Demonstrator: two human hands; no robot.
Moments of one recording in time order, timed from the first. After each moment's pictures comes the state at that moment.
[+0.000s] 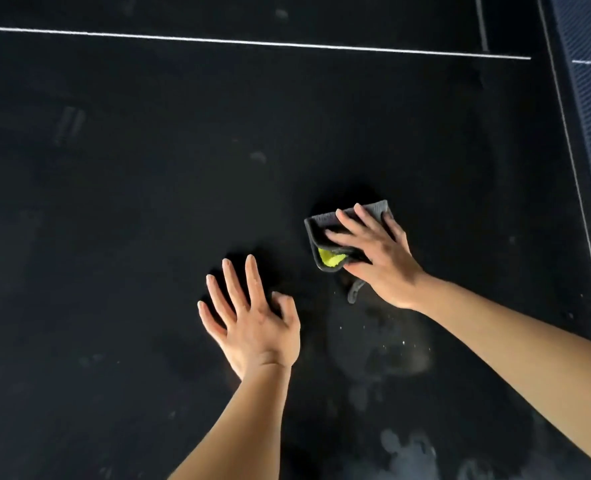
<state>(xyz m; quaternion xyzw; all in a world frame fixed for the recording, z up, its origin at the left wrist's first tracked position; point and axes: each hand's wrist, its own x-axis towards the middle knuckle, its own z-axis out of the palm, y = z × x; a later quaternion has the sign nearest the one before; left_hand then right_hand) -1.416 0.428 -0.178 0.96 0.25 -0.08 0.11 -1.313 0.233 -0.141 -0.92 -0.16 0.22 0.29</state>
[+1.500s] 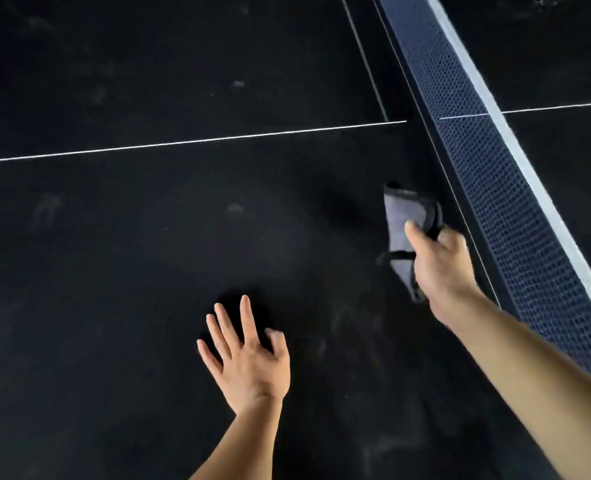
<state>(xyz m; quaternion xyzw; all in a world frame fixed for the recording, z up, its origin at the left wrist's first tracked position) -1.377 0.344 -0.180 0.97 0.19 -0.05 0.12 -1.291 0.117 -0.020 -0.77 0.36 -0.01 0.52</state>
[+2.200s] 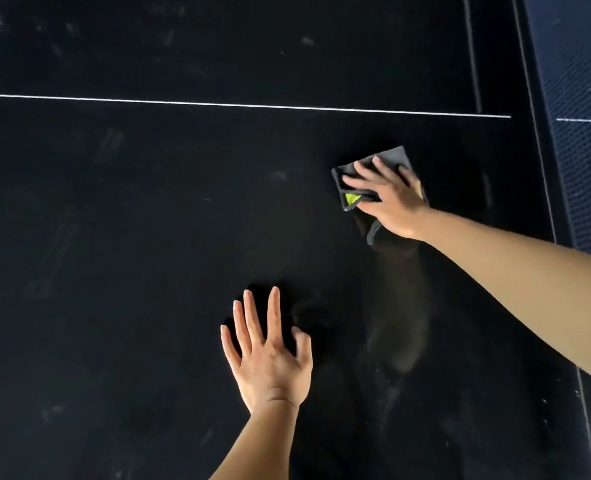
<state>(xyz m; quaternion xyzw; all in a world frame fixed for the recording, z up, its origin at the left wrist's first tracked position) -1.374 0.341 -0.183 0.97 0.21 -0.06 0.10 -1.116 0.139 -0.148 -0.95 -0.15 0.20 0.19</state>
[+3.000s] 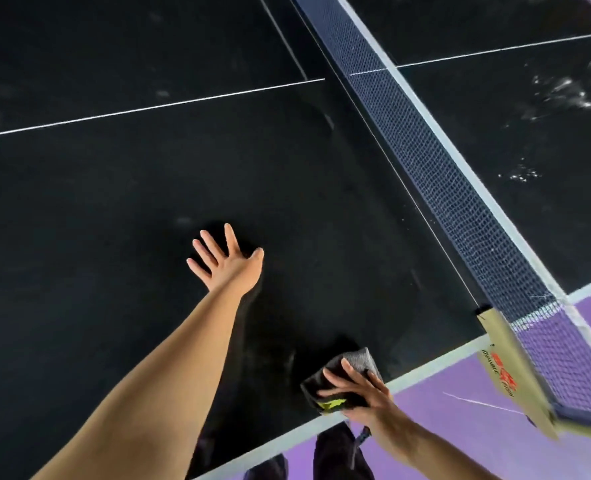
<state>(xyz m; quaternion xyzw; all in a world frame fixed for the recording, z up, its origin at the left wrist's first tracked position) -1.374 0.374 -0.146 0.94 0.07 -0.28 0.16 -1.669 0.231 -0.101 -0.76 0.24 0.29 0.53</state>
